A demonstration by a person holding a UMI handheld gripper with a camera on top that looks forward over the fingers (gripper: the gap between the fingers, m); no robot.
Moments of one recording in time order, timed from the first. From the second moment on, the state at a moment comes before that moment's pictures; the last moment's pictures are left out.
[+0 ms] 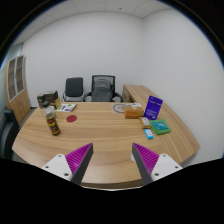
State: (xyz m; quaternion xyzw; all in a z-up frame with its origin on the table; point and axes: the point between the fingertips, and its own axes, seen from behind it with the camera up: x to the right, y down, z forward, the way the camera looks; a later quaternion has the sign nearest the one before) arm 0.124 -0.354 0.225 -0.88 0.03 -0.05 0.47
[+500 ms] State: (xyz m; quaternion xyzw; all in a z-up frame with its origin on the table) arm 0.004 -0.359 0.172 -0.88 0.03 -0.06 0.46
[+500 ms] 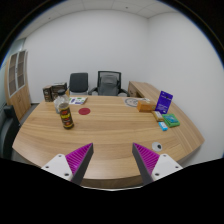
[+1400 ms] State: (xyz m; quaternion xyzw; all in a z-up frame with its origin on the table) arm -0.221 -0.069 0.098 -0.82 0.01 -0.02 0.57
